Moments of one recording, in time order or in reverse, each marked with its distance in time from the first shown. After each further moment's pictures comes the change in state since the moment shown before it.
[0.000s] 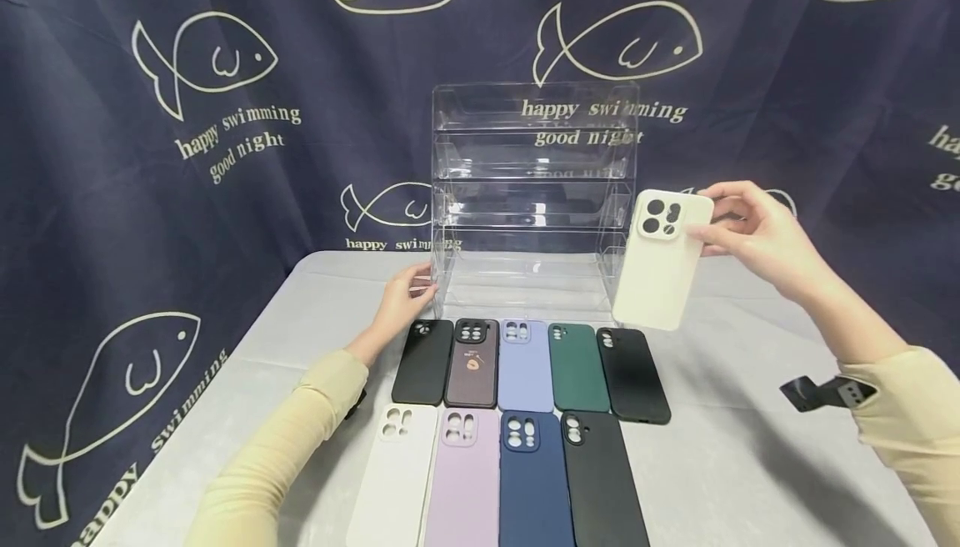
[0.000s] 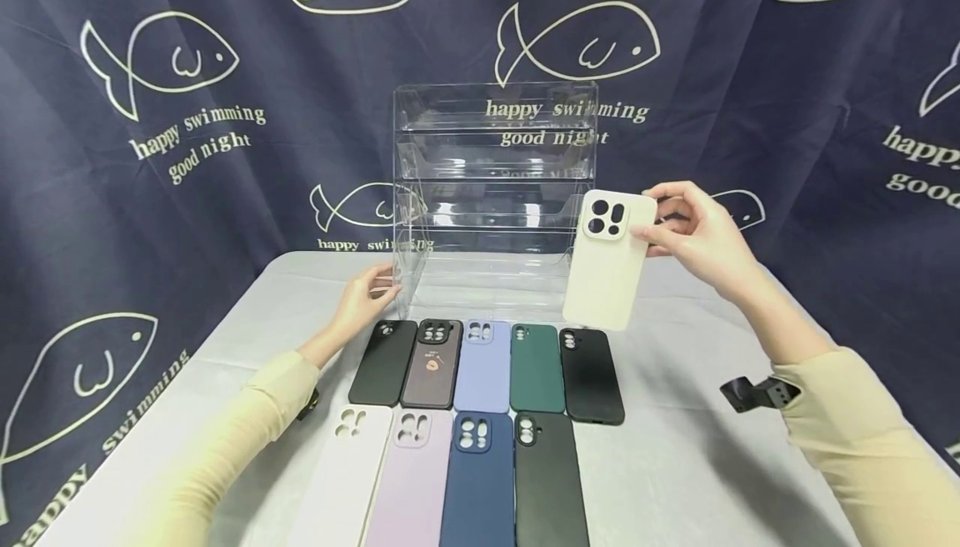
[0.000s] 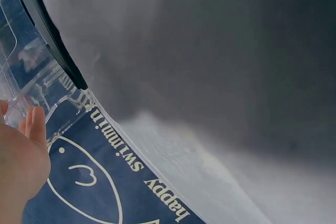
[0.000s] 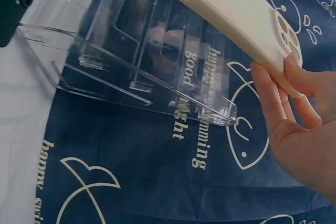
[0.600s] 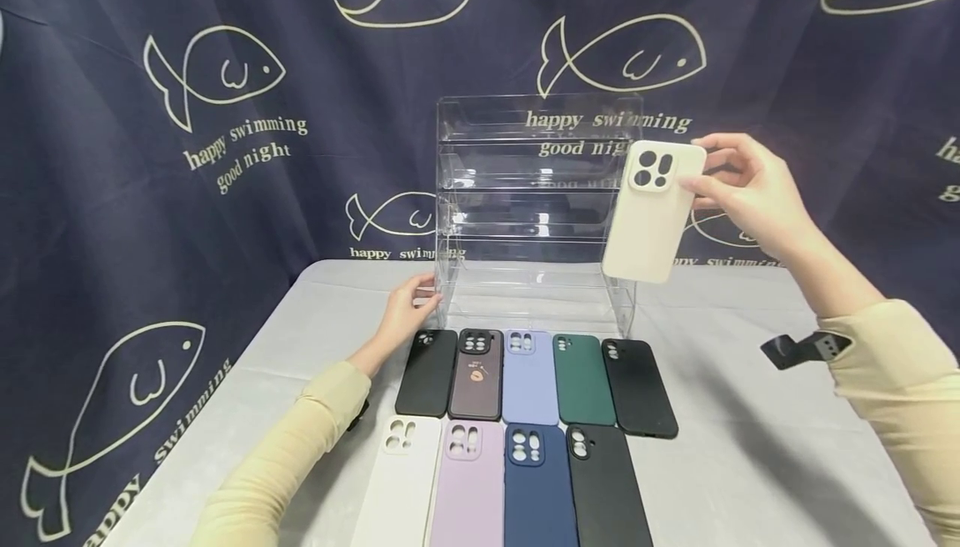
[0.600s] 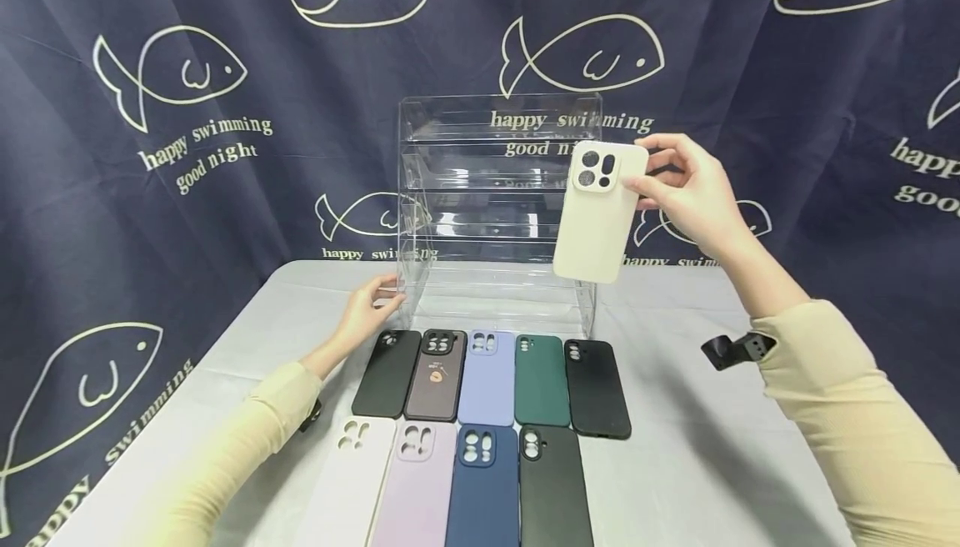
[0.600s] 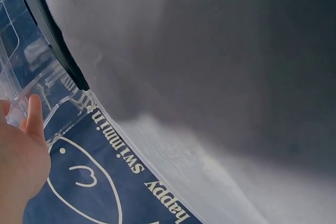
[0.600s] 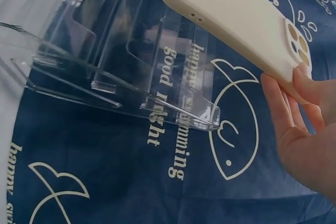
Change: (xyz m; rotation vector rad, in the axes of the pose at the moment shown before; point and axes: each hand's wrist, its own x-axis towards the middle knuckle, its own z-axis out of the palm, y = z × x) left_hand -0.002 -0.004 0.002 -0.061 0.031 -0.008; right_hand 0.047 -0.029 0.003 0.102 0.104 -0.086
